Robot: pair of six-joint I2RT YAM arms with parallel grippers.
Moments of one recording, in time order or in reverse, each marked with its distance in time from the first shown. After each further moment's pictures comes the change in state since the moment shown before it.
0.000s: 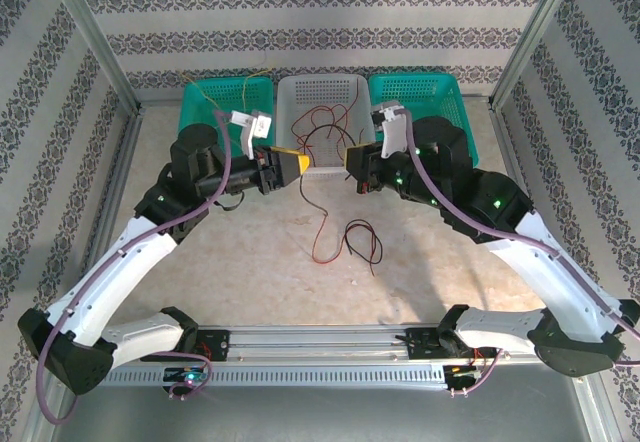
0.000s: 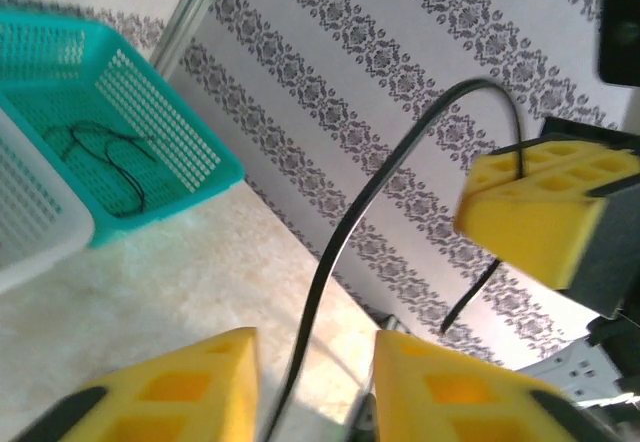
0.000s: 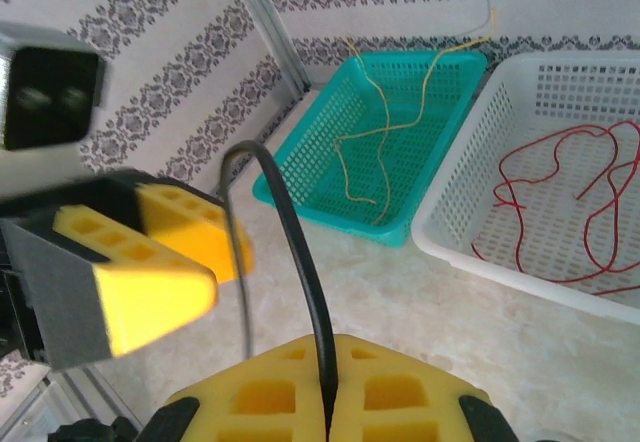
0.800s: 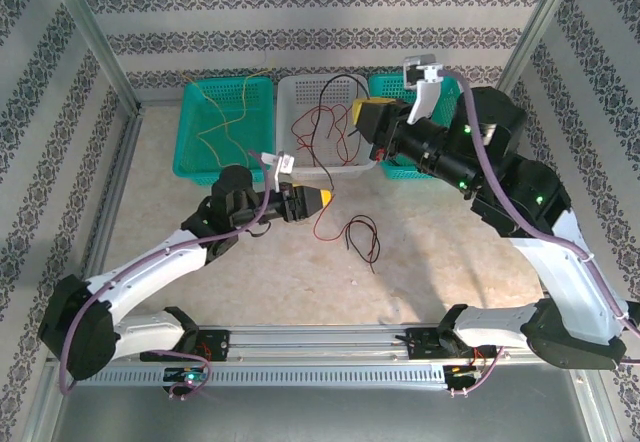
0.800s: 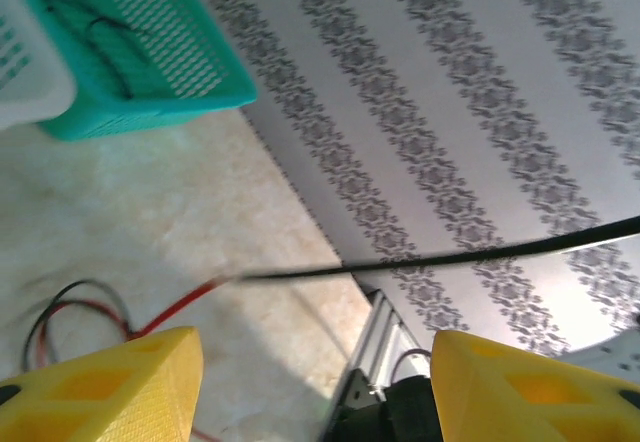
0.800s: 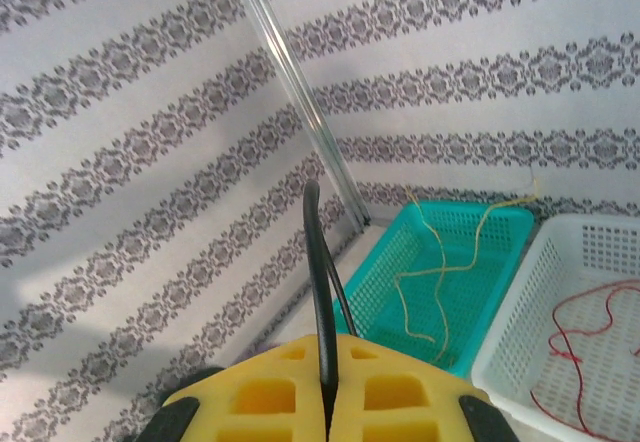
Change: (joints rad) left arm -0.108 0.085 -0.430 0.491 -0.082 -0.202; right arm 0.000 0.063 0.304 0.058 0.007 -0.001
